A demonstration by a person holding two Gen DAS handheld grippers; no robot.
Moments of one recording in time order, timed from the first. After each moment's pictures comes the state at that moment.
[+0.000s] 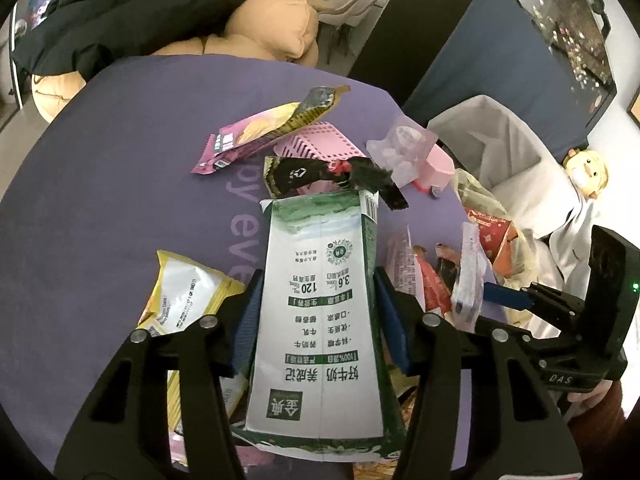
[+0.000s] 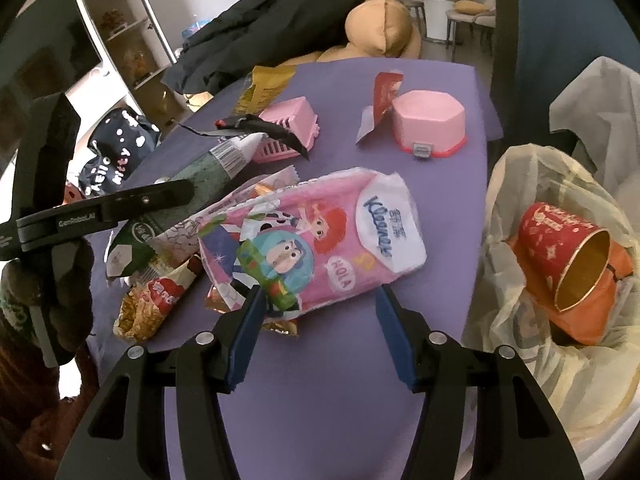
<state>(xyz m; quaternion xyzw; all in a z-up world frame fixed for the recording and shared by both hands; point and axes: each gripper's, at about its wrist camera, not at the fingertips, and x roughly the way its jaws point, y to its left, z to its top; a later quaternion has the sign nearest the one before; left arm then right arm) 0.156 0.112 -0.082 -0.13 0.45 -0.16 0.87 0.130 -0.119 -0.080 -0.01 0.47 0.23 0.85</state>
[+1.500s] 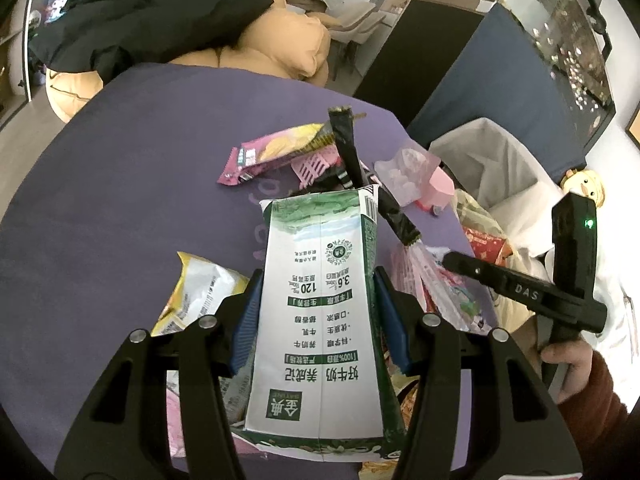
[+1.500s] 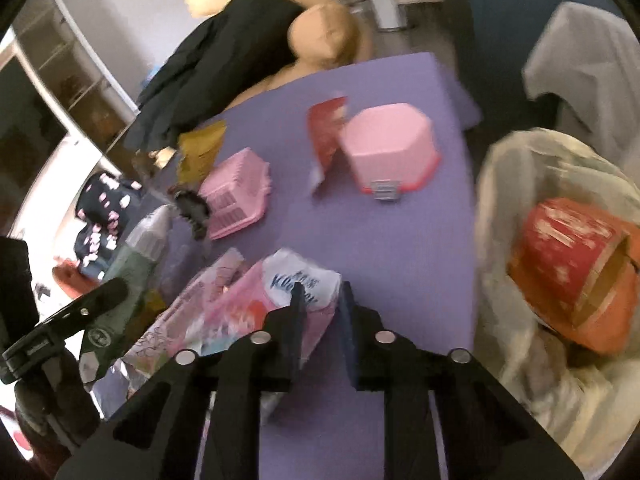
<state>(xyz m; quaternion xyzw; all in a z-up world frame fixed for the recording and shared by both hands) 0.146 0.132 -0.073 -0.15 0.43 -0.15 0.88 0.185 -0.124 -0.088 0.08 0.47 0.19 0.86</state>
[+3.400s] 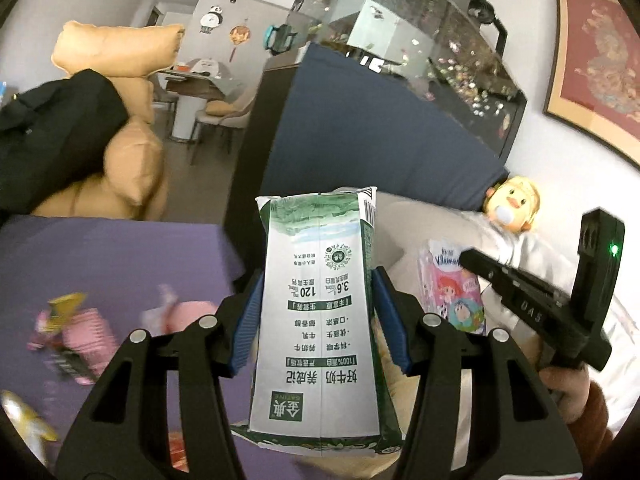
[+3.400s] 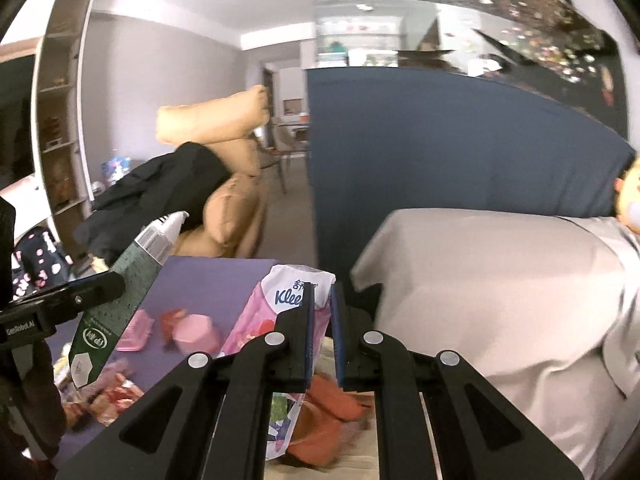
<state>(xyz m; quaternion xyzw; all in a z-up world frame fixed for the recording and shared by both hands) 0.174 -0.089 0.047 -0.12 0.24 -0.27 0.93 0.128 -0.347 0.065 0.01 0.22 0.03 0.97</state>
